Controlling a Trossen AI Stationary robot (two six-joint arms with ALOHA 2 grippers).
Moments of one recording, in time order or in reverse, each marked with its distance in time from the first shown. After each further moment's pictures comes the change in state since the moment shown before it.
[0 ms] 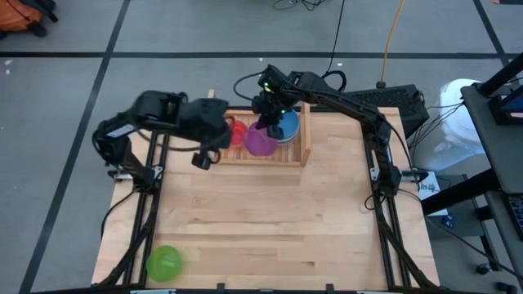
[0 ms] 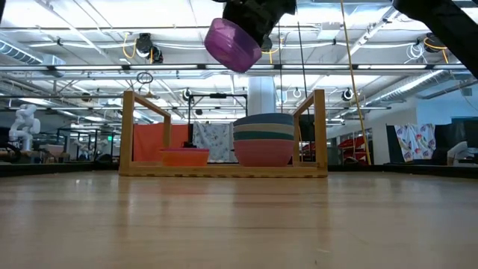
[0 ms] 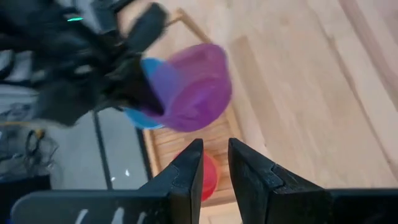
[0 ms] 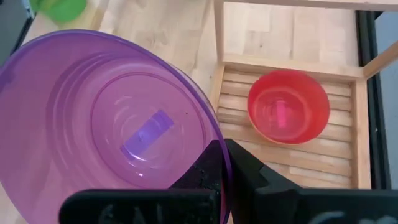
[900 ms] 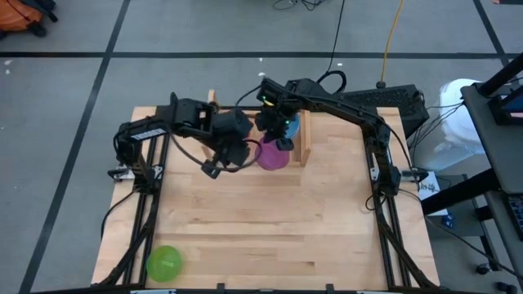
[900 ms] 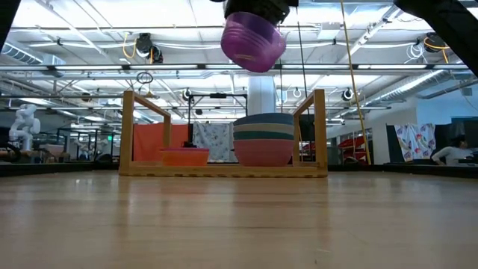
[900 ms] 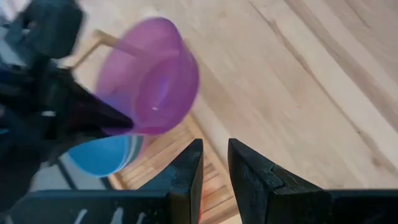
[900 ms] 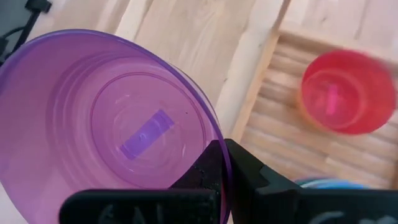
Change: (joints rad) left arm 0.011 0.133 -0.016 -0.001 0.197 0.222; right arm 0.070 -0.002 0.000 -0.179 0.000 -0.175
